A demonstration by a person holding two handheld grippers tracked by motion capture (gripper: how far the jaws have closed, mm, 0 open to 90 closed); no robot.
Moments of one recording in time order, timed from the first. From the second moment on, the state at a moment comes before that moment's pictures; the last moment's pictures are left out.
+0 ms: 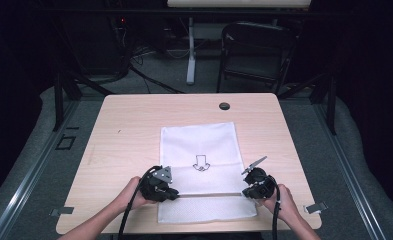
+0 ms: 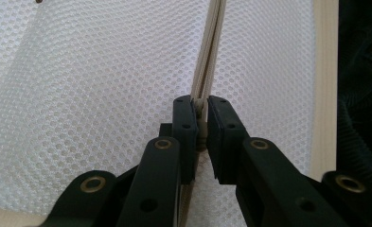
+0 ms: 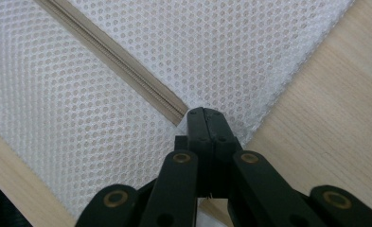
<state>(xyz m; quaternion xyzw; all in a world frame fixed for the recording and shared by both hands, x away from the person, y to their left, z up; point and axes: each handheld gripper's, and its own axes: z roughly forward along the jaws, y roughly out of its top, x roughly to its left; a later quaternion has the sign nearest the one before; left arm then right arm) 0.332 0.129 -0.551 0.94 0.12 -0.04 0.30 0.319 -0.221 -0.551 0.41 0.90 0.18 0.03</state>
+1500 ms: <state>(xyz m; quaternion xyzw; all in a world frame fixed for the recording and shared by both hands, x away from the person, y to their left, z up) 0.331 0.175 -0.550 0.95 0.15 -0.03 0.28 0.316 -0.222 -0.551 0.42 0.89 0.18 0.03</state>
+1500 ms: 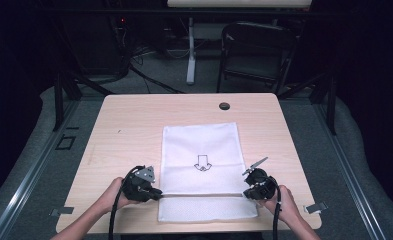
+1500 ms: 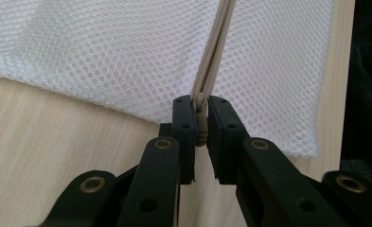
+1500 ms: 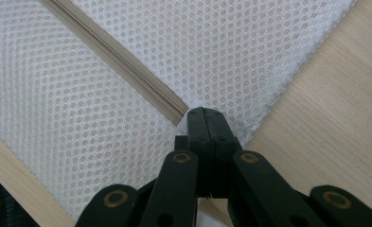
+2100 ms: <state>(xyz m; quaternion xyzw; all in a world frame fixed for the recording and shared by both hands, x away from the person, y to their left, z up) 0.333 0.184 -0.552 0.94 0.17 -0.03 0.28 0.313 -0.222 -0.550 0.40 0.90 0.18 0.04</state>
